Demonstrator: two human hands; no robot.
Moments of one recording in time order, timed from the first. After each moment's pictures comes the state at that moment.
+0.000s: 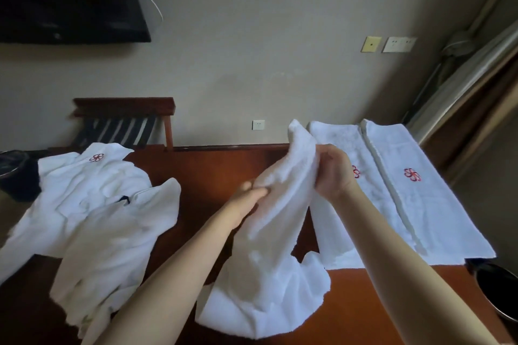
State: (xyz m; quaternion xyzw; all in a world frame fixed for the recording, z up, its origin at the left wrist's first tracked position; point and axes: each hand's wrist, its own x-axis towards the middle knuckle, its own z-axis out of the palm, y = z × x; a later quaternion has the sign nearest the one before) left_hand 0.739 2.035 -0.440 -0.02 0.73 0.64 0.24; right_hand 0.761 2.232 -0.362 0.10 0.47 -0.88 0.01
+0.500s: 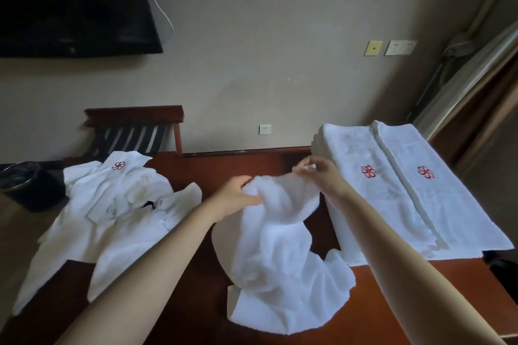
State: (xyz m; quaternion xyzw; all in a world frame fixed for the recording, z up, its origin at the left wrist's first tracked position) left_hand 0.715 1.951 -0.410 0.16 0.81 0.52 0.21; right_hand 0.758 2.184 -0.388 0.10 0.76 -0.64 -0.03
